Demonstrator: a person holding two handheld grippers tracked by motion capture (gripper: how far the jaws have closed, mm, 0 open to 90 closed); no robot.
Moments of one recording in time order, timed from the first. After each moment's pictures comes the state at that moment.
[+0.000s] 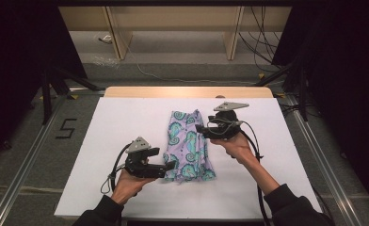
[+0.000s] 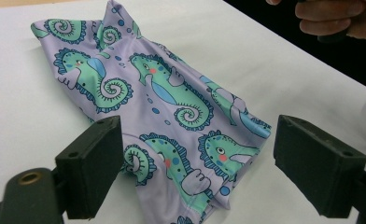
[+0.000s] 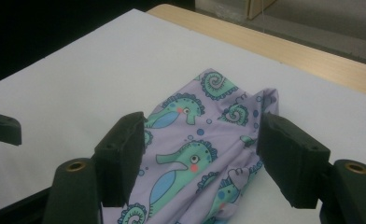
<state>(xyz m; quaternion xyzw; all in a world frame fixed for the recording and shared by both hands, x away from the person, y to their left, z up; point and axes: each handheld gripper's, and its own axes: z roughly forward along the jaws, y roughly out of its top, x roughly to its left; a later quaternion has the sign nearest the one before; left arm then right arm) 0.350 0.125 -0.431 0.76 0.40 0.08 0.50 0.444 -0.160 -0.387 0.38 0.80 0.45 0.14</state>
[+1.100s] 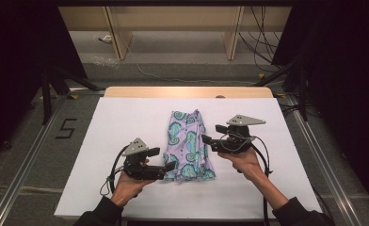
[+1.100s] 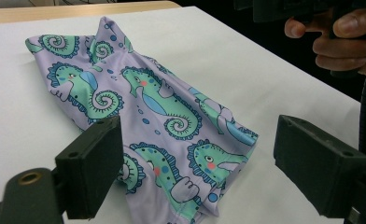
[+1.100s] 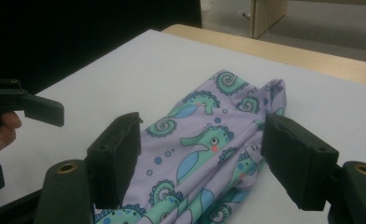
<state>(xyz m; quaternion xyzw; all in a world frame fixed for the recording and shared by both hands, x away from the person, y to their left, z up) 0.344 0.127 -0.429 0.75 0.39 0.08 0.53 0.398 -0.183 -0.392 0.38 0.77 0.50 0.14</state>
